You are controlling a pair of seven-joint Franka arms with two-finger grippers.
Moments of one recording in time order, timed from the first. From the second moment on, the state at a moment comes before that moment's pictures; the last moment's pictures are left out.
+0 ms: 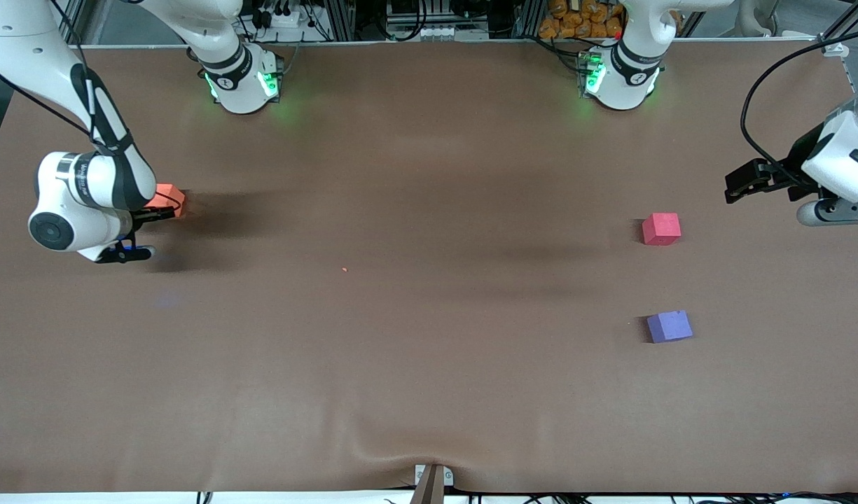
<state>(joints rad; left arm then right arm) -0.09 0.06 0.00 -1.54 0.02 1.53 -0.11 -0.26 0.37 -0.05 -2.22 -0.29 2.10 -0.17</state>
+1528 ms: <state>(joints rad) -0.09 0.07 0.00 -1.54 0.02 1.54 -0.11 -0.44 0.37 -0.05 -2.26 -0.12 2.11 -0.17</state>
